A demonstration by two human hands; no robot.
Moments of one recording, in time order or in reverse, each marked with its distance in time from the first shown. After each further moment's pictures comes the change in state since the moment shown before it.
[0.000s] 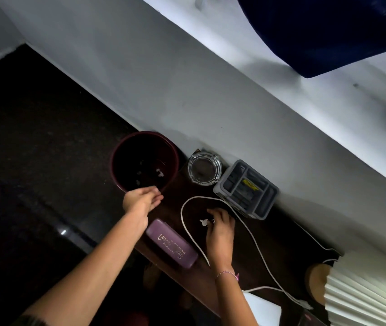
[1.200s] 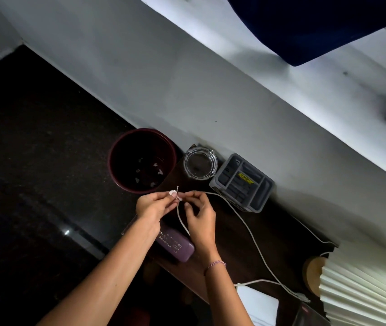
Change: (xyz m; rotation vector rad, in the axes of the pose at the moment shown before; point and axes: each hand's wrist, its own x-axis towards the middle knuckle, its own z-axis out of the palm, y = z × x) left_hand -0.038 -0.021 0.023 -0.081 -0.141 -0.019; right_hand -0.004 -0.054 -0.019 0.796 -0.126 0.029
